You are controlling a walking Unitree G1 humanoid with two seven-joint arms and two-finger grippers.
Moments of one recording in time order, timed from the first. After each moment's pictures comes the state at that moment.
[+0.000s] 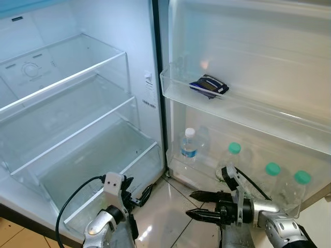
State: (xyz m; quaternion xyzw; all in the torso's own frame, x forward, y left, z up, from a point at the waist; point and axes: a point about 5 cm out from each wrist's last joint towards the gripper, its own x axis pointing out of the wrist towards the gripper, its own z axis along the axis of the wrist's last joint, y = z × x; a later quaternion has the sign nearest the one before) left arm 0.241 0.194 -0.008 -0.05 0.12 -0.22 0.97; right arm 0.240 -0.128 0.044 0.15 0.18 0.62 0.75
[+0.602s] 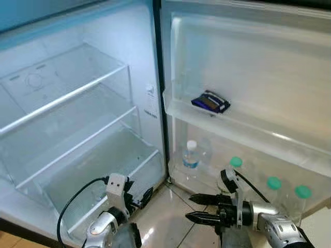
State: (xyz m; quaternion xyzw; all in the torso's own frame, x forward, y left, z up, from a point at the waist) left arm 0.239 0.193 -0.012 -0.05 0.14 -0.21 0.97; right arm 0.244 -0.126 0.035 0.12 0.19 0.58 0.78
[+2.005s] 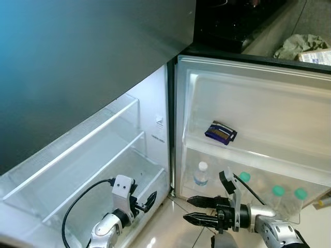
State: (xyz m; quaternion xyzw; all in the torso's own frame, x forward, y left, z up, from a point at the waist) left arm 0.237 0.182 -0.019 -0.04 0.16 -0.22 0.96; right arm 0.235 -0.125 0.036 0.19 0.20 0.62 0.74
